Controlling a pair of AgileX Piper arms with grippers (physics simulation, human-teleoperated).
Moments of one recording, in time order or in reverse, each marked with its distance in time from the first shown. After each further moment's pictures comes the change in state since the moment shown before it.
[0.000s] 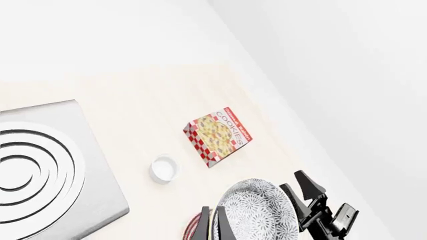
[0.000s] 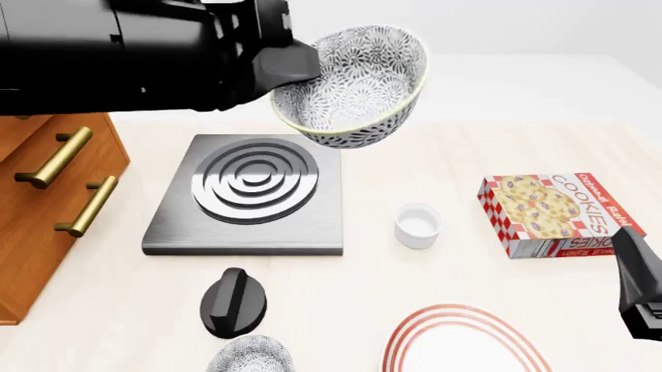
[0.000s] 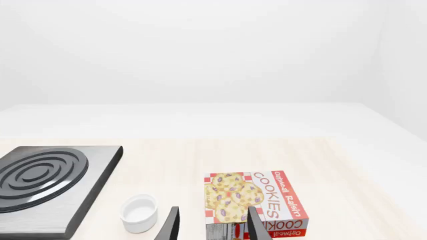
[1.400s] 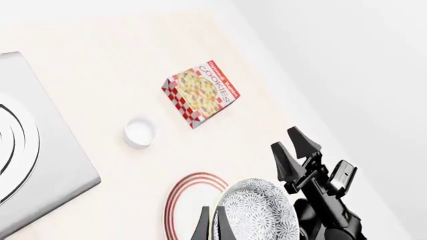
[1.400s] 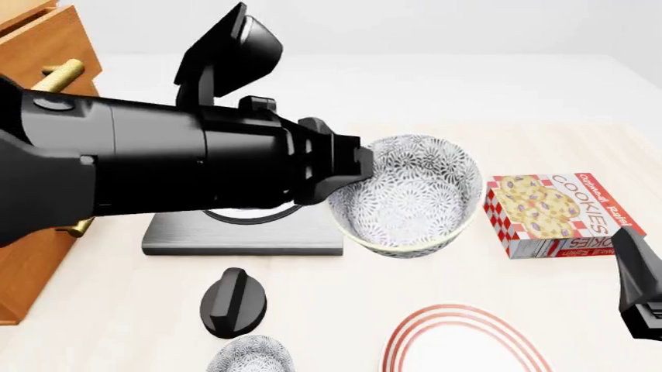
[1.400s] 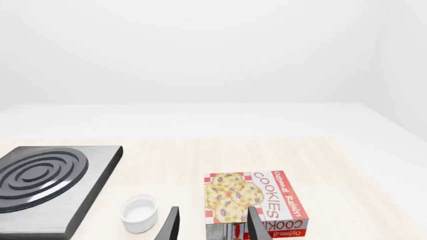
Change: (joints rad) left arm -0.154 0.056 0.126 -0.078 -0.055; right arm 0.000 0.002 0.000 -0.002 0.000
